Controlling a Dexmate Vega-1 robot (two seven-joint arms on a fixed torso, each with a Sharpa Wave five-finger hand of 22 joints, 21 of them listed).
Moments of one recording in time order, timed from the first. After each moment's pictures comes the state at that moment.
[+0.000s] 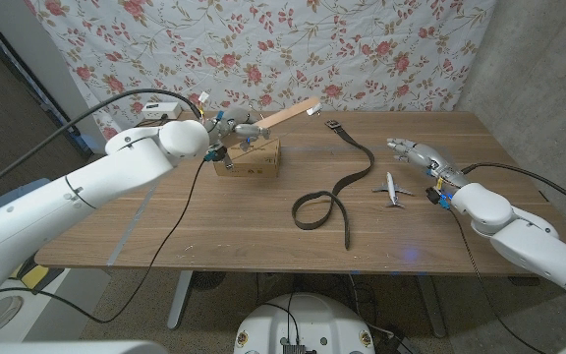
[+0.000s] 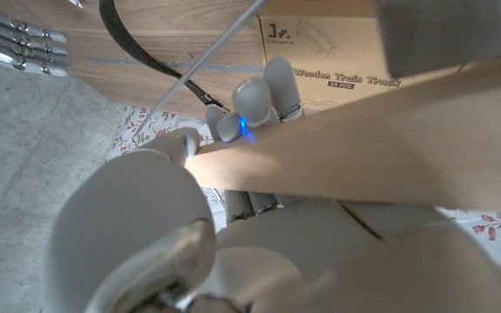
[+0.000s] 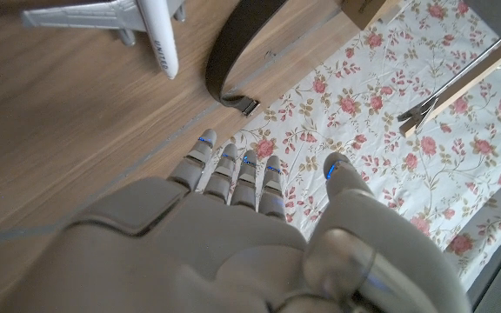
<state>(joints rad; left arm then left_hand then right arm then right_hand) 0.59 1.02 0.62 -2.22 -0.17 0.71 -0.03 0.83 0.05 0.60 0.14 0.42 0.74 0.02 0.58 0.77 0.94 -0.10 1.27 1.18 1.38 -0.18 1.07 0.97 0.83 -0.10 1.37 0.46 -1.17 -0.99 -0.25 -1.81 0.35 0.10 -0.11 0.33 0.08 0.36 -0.12 0.22 0.21 -0.02 0.21 0.18 0.20 0.06 0.22 0.20 0.16 0.06 0.24 0.20 0.20 0.13 0.22 0.18</state>
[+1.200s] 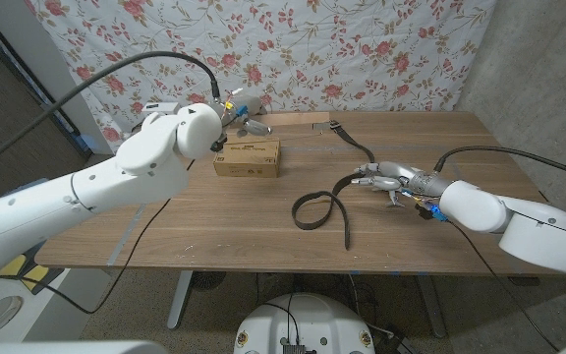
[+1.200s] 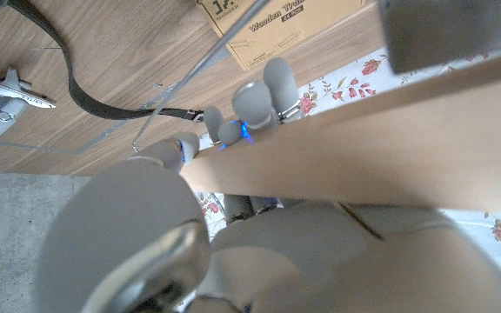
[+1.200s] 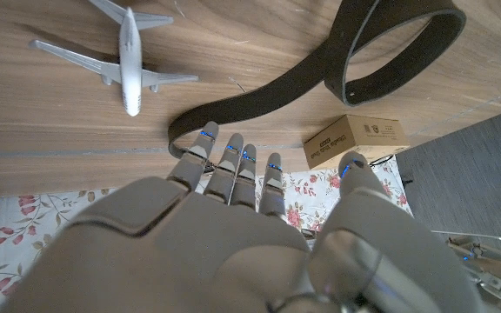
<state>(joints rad) 0.47 1.06 0.84 -2.44 0.61 0.87 -0.41 0.75 0.04 0.62 0.15 0.50 0.74 0.01 0.61 0.77 0.90 -0.11 1.34 1.18 1.39 -0.19 1.09 0.94 0.80 -0.09 1.38 0.44 -1.20 -1.25 -0.33 -2.28 0.01 -0.34 0.00 0.34 0.03 0.32 -0.13 0.21 0.25 0.00 0.21 0.19 0.25 0.08 0.23 0.21 0.25 -0.01 0.29 0.24 0.25 0.12 0.24 0.19</state>
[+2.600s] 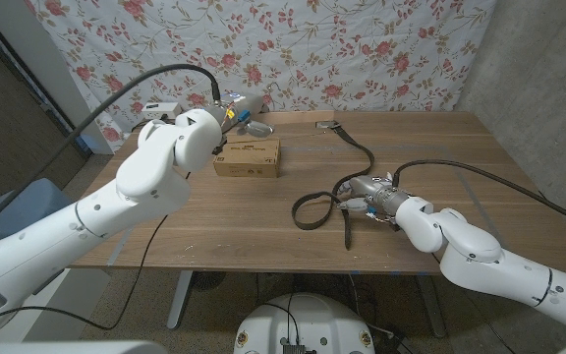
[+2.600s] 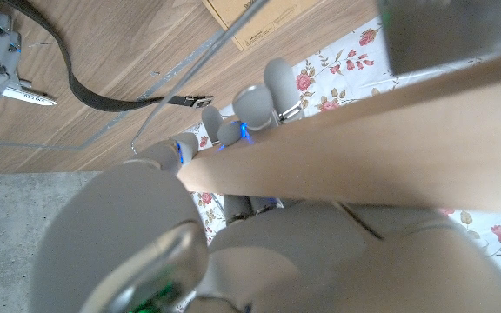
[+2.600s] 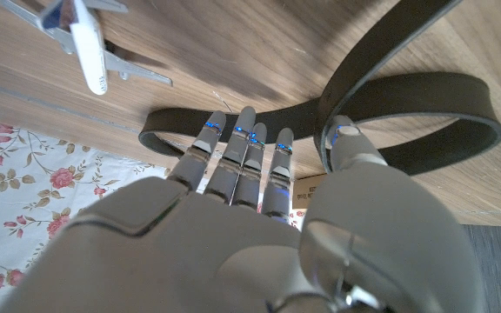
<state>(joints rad) 0.71 0.95 0.61 -2.45 0.84 0.72 -0.51 0.72 0.03 0.64 0.14 0.53 0.74 0.00 0.64 0.76 0.89 -0.12 1.34 1.18 1.39 -0.19 1.13 0.93 0.79 -0.09 1.40 0.42 -1.01 -1.01 -0.71 -2.23 -0.59 -0.56 0.13 0.70 0.00 0.34 -0.17 0.31 0.55 -0.04 0.29 0.19 0.49 0.00 0.31 0.26 0.47 -0.05 0.52 0.42 0.40 0.06 0.28 0.20</state>
